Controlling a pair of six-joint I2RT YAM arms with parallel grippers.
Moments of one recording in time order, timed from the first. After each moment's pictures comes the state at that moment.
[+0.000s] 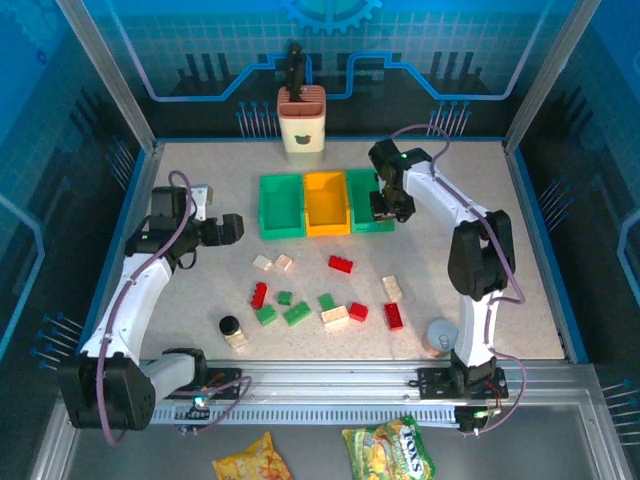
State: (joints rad) left arm 0.04 1.12 0.93 -0.62 0.24 -0.14; right arm 0.37 2.02 1.79 -1.15 0.06 0.29
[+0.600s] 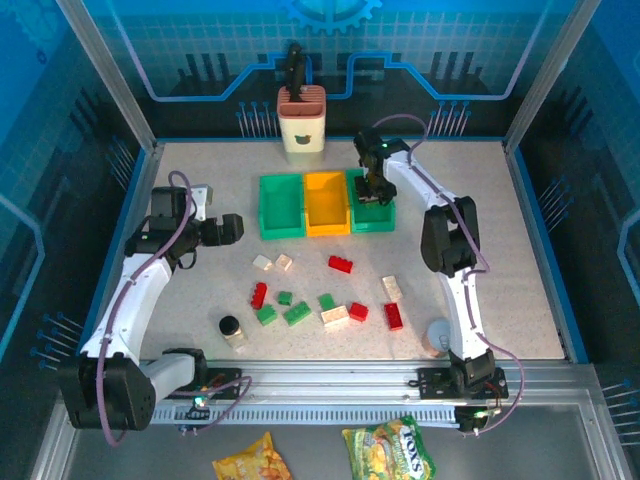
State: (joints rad) left arm 0.04 1.12 0.93 -0.62 0.24 -0.14; right arm 0.37 2.35 2.15 -1.12 0.08 0.26
